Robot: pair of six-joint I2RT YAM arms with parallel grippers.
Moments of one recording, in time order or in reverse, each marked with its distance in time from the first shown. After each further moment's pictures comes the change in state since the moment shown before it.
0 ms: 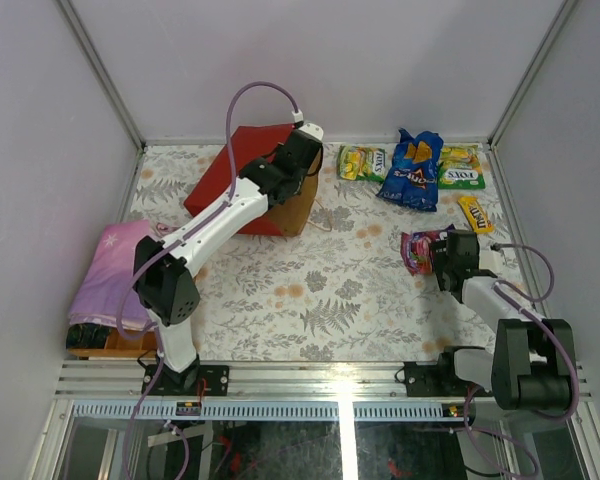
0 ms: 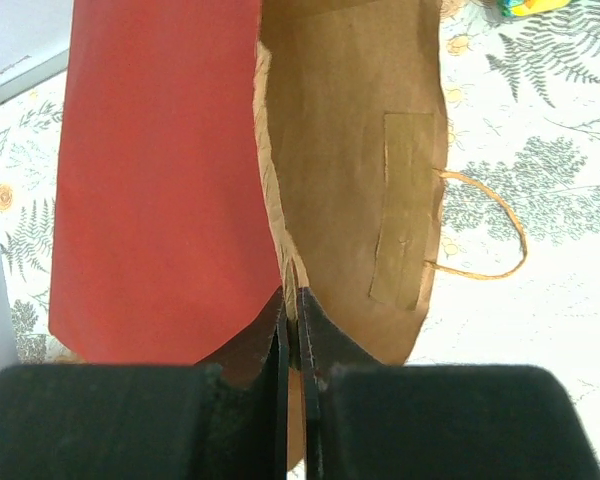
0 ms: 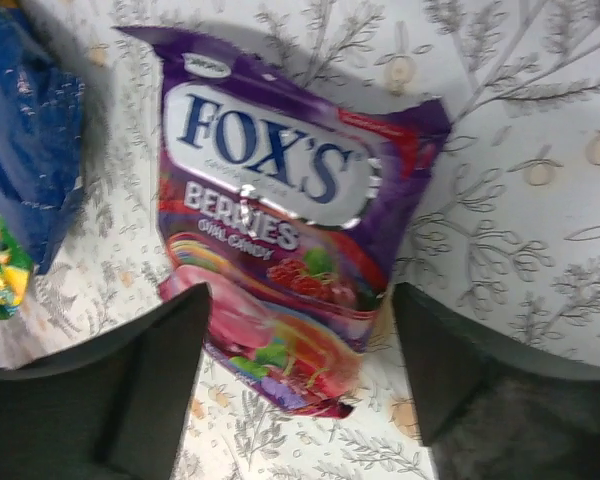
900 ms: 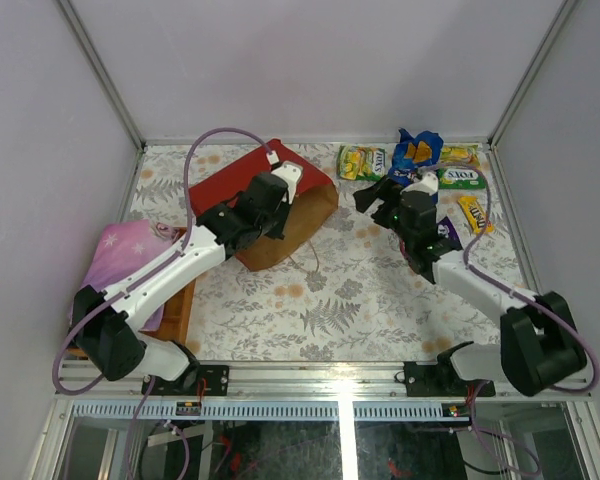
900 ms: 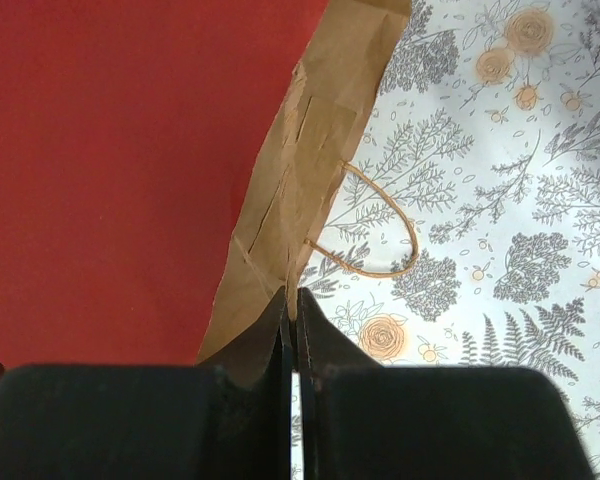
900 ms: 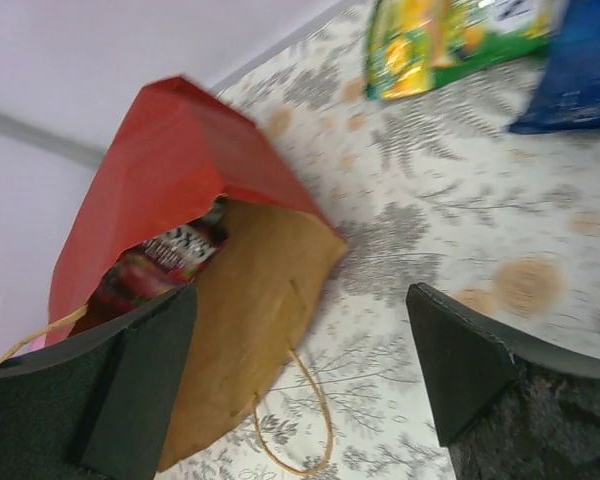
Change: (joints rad) left arm -0.059 -0.407 -0.489 0.116 0.285 -0.091; right arm 0.415 0.060 0.301 0.328 -0.106 -0.519
